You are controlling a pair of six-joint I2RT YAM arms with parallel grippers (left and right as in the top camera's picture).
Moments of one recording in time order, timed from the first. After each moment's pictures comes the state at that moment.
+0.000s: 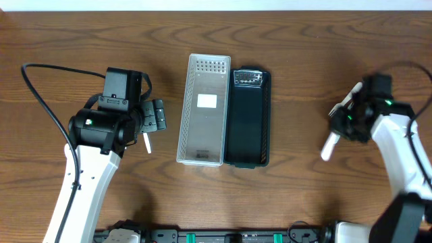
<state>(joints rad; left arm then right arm) -0.18 1.24 1.23 -1.09 -0.14 -0.30 -0.13 1.49 1.05 -0.87 -0.08 0.31</state>
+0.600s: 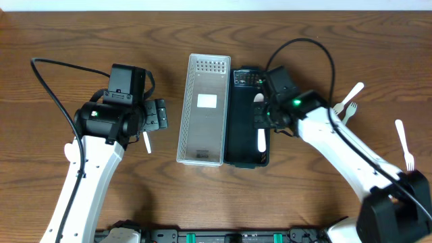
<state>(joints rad) -0.18 1.29 1.23 -1.09 -0.14 -0.30 0.48 1.63 1.18 -0.74 -0.06 0.45</state>
